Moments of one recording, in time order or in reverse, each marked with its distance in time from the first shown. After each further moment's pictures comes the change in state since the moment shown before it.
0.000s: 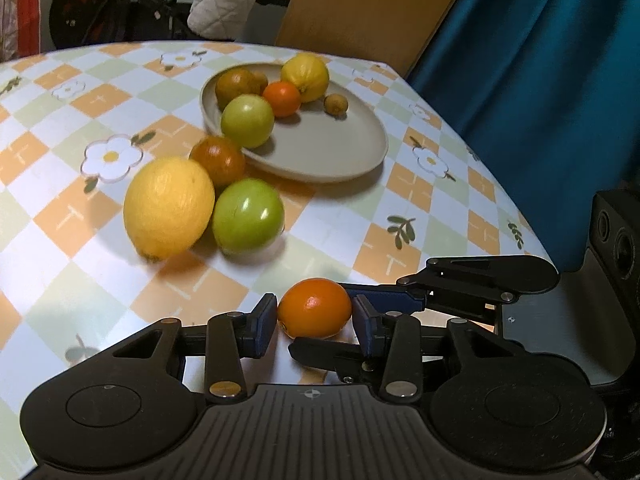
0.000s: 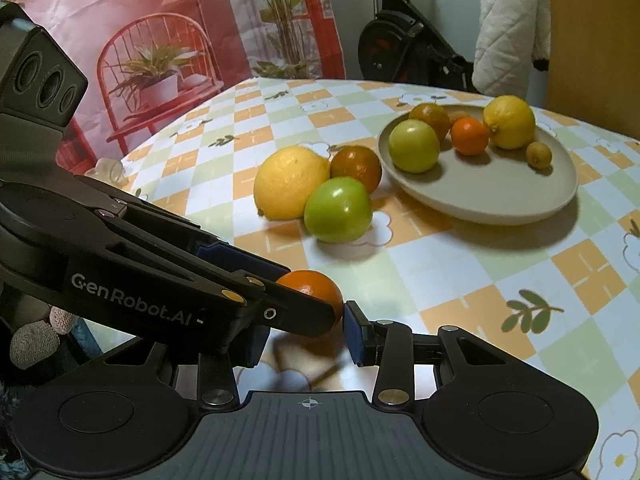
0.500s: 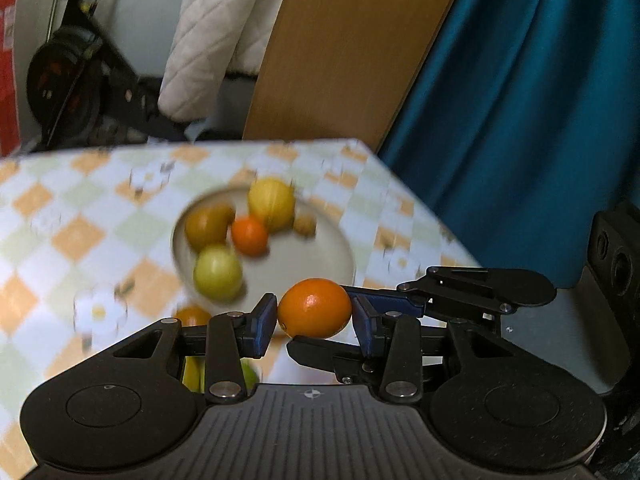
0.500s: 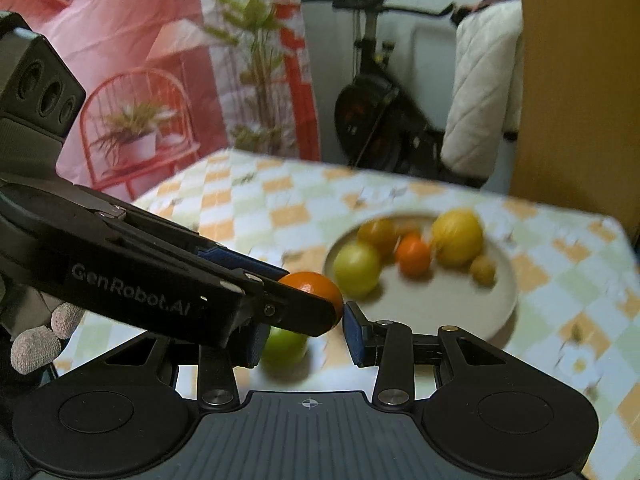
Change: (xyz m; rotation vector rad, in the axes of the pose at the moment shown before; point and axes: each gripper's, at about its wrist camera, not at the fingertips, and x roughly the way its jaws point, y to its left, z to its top) left arm -0.026 -0.021 0.088 0.089 -0.163 -0.031; right arm -0.036 -0.029 0.075 -0.041 -0.188 -0.092
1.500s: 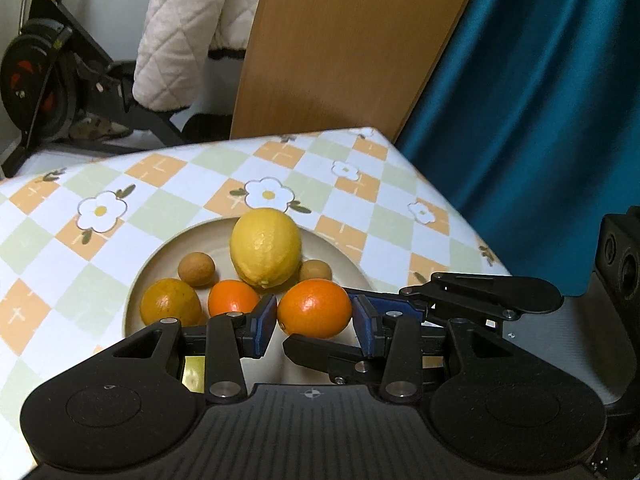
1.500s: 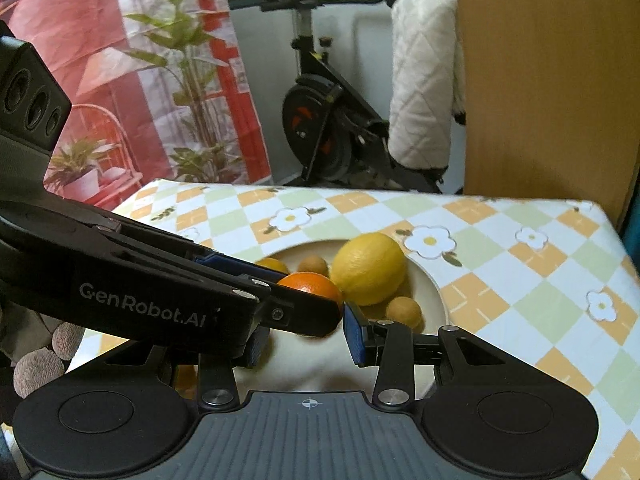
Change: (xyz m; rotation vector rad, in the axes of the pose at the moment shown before) left arm 0.112 0.020 0.055 0.021 0.115 0.003; right arm 0.075 -0.104 0.014 0.163 0.036 -0.052
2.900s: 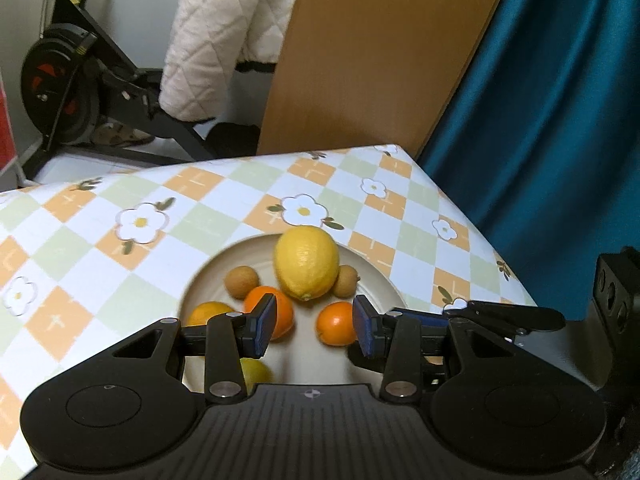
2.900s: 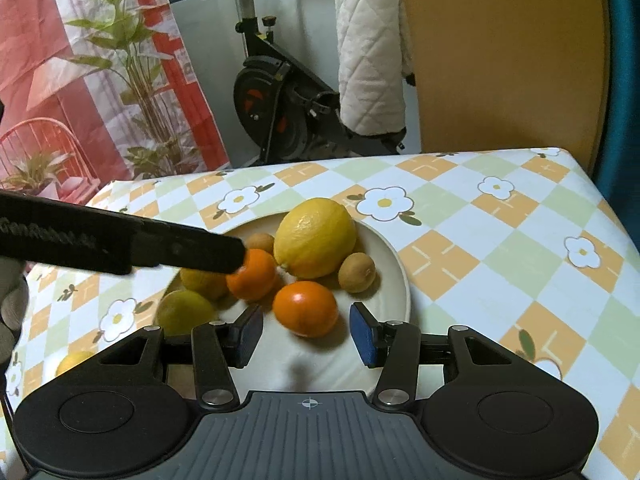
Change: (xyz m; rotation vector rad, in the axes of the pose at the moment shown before) left arm -0.029 0.012 0.003 -0.025 -0.049 0.066; right arm 0.004 -0.015 -0.012 0.121 0.037 -0.088
